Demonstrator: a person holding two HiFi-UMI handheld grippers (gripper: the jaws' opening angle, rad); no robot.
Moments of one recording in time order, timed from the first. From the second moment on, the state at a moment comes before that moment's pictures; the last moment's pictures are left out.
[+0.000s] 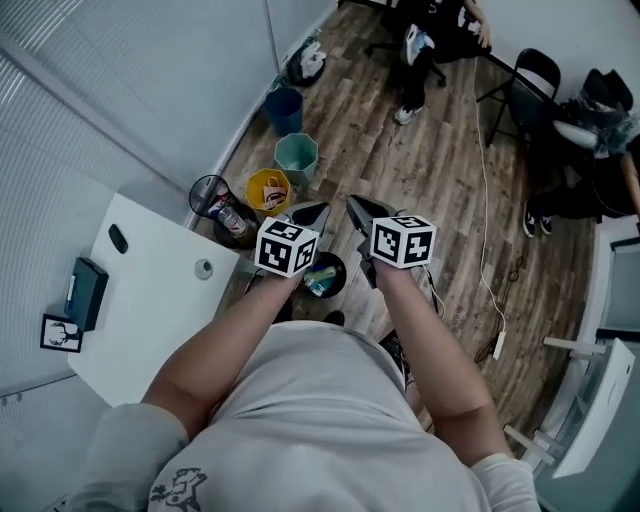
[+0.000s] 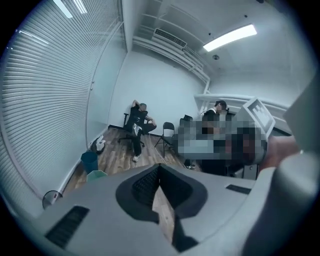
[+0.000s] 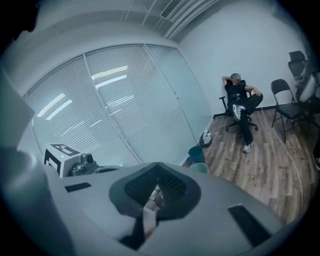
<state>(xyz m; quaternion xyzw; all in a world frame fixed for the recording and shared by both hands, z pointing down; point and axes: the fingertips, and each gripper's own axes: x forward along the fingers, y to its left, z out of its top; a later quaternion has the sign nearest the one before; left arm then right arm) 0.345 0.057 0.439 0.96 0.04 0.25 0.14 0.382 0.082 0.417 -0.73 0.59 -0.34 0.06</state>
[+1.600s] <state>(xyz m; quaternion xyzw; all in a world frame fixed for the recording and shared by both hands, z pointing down) -0.262 -0.179 0.407 0.84 -0.48 0.11 0.24 -0.217 -0.171 0.412 -0.39 0.87 -0.27 -0.14</state>
